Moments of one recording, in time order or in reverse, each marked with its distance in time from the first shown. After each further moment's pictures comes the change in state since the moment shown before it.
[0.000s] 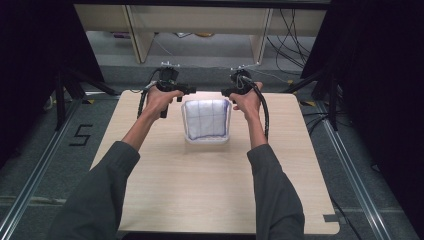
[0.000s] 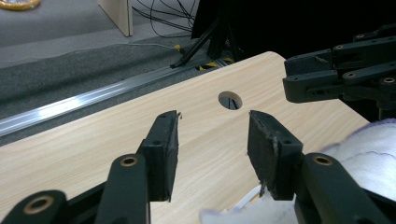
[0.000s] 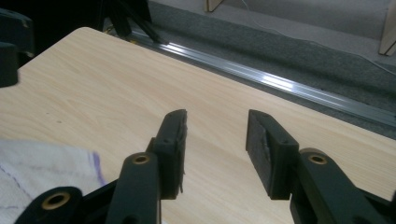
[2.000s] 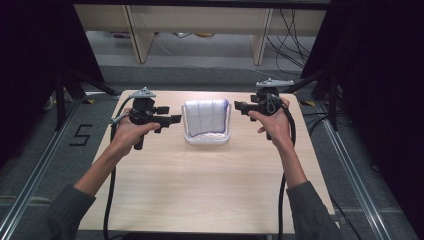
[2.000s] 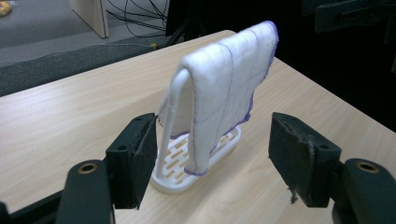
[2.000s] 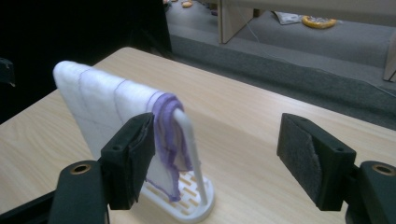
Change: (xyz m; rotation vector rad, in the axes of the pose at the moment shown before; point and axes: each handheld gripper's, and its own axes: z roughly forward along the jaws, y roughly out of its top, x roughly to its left) left arm -0.034 -0.078 -0.098 -0.033 -0.104 0.052; right arm 0.005 -0.058 -0.103 -0.159 0.074 -0.016
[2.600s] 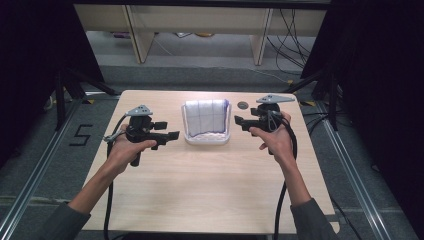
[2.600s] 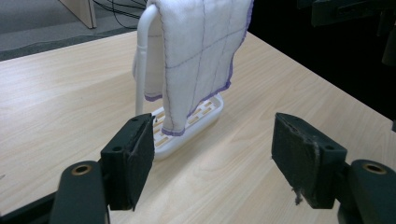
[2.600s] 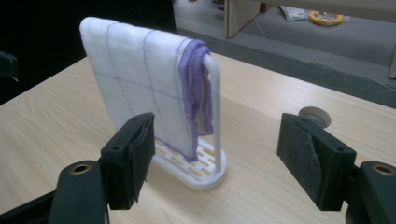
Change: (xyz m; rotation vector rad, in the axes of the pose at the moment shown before) left arm -0.014 -0.037 -0.012 0.012 -0.036 -0.002; right arm 0.017 -0.034 -0.015 0.018 0.013 -0.021
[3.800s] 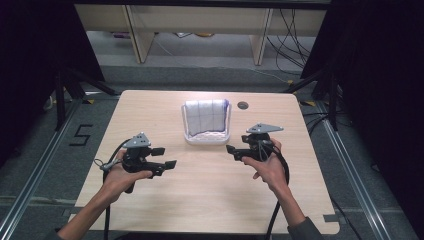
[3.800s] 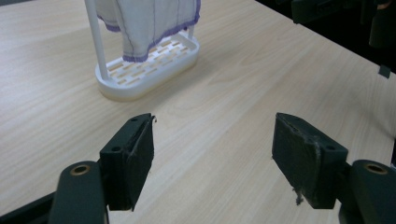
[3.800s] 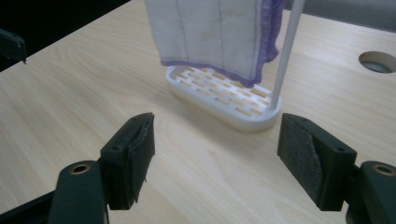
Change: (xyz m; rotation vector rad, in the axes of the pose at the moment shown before) left arm -0.028 -0.066 -0.015 0.078 -0.028 0.052; right arm 0.035 -0.066 0.004 0.085 0.066 -0.027
